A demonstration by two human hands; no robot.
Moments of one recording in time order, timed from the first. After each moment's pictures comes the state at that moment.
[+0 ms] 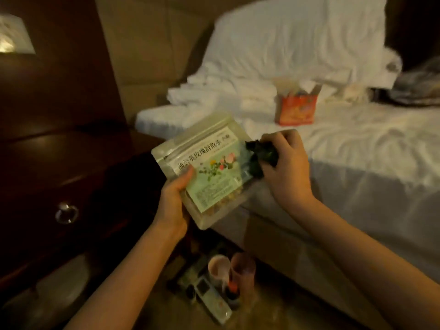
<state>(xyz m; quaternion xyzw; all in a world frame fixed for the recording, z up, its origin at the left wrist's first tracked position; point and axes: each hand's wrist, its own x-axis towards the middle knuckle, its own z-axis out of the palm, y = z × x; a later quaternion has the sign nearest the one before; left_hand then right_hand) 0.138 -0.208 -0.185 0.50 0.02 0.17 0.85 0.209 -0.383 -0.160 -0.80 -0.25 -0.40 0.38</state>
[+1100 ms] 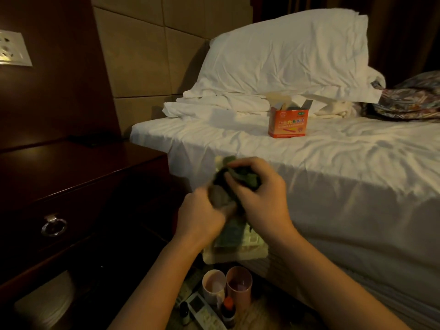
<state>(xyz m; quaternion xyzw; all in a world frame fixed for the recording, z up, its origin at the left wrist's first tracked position) 0.152 -0.234 -0.182 0.84 0.02 0.23 0.49 0.175 -0.353 -0.160 -0.70 -0.28 -0.30 0.58</state>
